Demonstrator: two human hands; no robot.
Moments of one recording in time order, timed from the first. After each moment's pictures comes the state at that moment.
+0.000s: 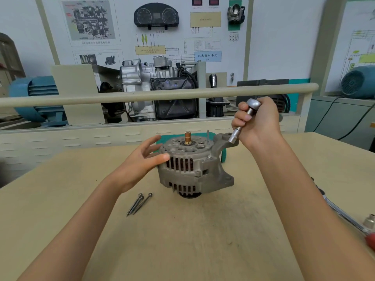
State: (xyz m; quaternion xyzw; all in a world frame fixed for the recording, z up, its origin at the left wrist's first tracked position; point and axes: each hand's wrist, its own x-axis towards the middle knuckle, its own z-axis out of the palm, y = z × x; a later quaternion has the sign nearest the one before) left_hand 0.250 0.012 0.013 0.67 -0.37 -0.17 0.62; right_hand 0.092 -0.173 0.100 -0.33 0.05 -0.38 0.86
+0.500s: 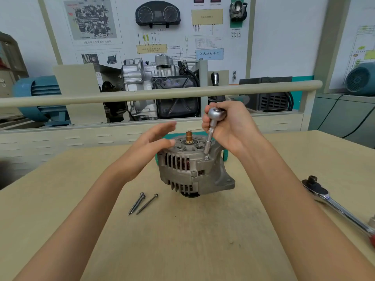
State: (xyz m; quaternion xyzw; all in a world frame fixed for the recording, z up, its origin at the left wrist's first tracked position) left_hand 0.224 0.005 0.048 0.71 -0.44 -0.07 0.55; right_hand 0.109 -0.140 0.102 -0.44 0.03 -0.26 0.86
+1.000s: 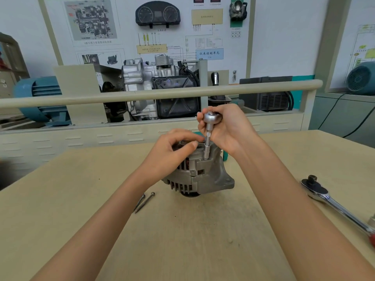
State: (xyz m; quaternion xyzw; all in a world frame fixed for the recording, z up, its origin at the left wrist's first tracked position) left_hand 0.186 -0.020 0.044 0.70 -0.50 0.03 0.51; right_hand 0.111 -0.136 0.100 -0.42 0.06 -0.22 0.88
